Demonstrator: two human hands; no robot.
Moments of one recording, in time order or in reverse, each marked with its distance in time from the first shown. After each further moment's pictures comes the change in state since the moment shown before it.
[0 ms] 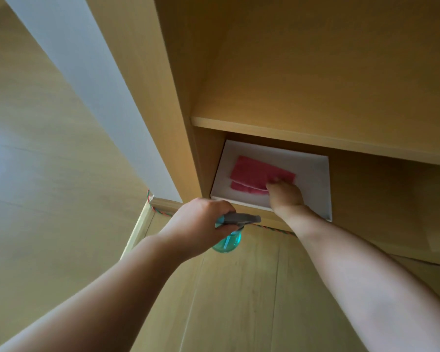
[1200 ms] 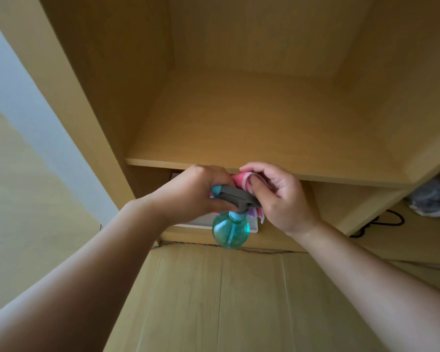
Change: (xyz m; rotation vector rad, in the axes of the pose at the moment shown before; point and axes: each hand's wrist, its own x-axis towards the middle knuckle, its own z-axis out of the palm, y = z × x) left_hand 0.038 0.159 -0.066 -0.197 -0.049 0.420; right_hand -0.198 0.056 -0.200 1.310 0.566 -0.370
